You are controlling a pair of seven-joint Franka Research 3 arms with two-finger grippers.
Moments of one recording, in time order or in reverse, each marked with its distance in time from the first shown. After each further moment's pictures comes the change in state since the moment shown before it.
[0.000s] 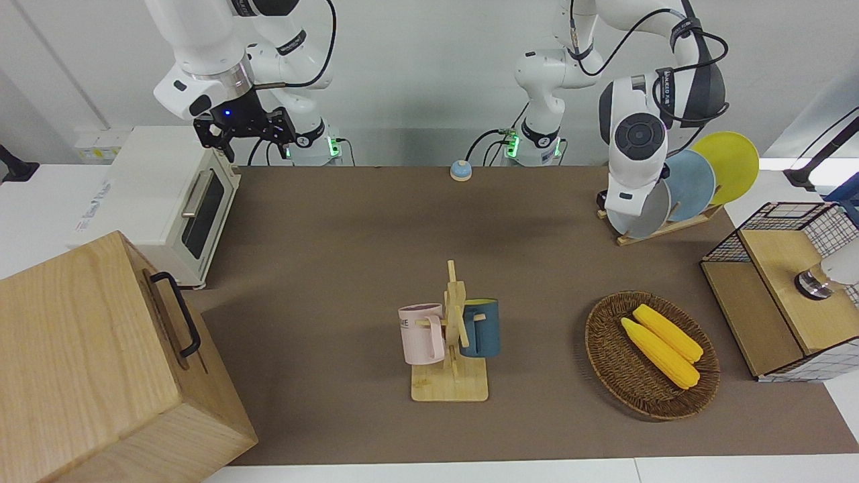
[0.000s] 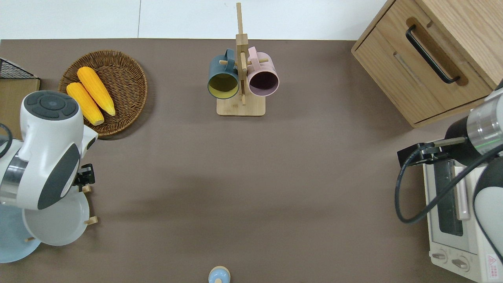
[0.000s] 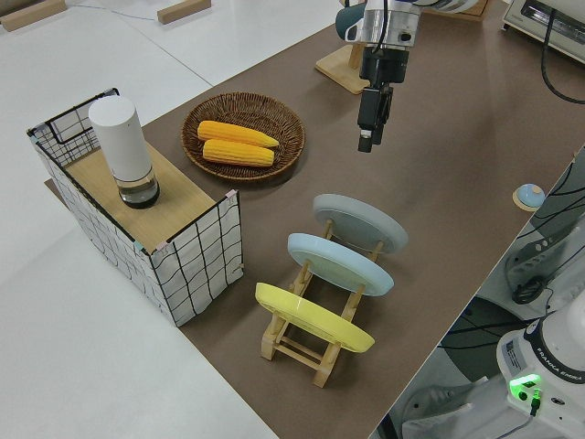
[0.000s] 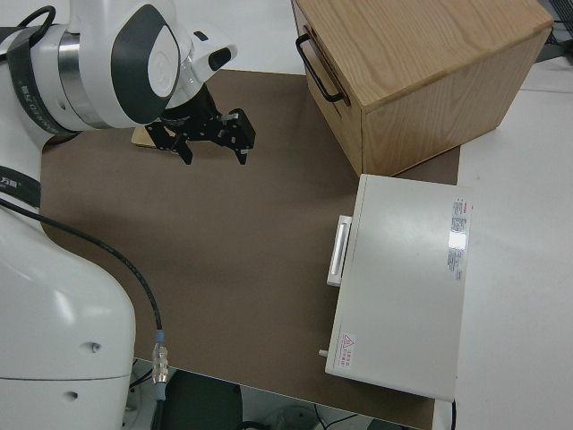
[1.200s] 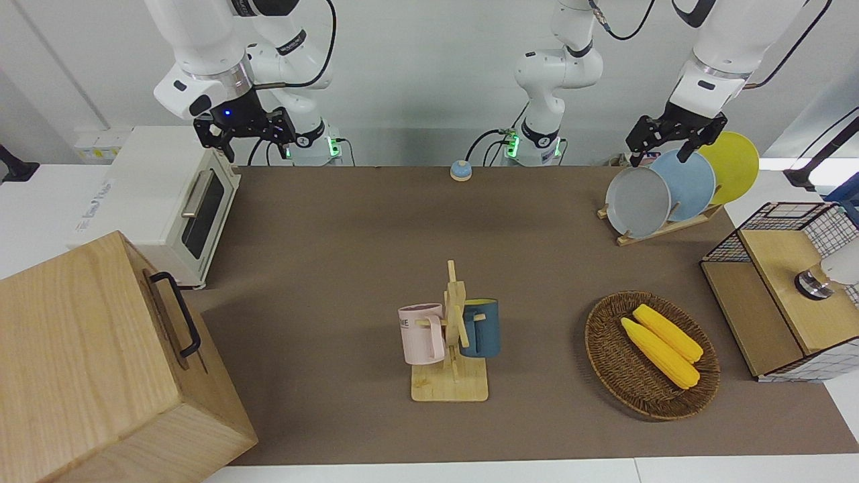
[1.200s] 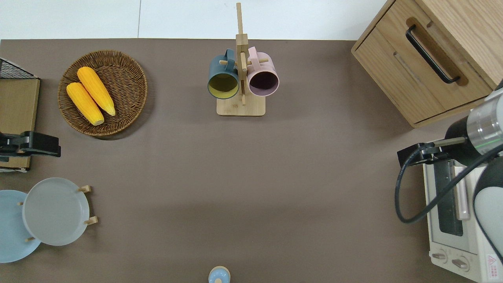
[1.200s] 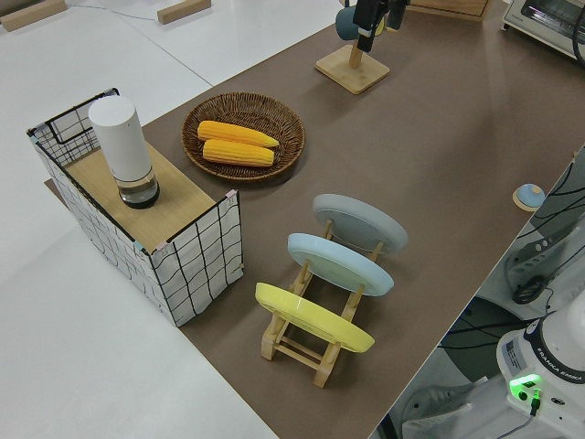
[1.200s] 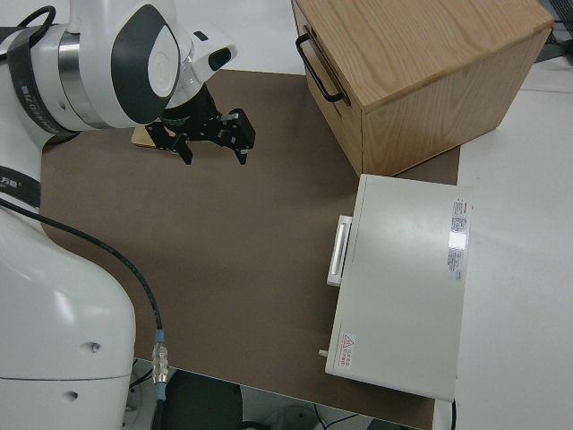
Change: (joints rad) left arm 0.010 -0.079 0.119 0.341 -0.362 -0.028 0.417; right arm 0.000 0.000 0.000 0.000 0.000 0.000 0.000
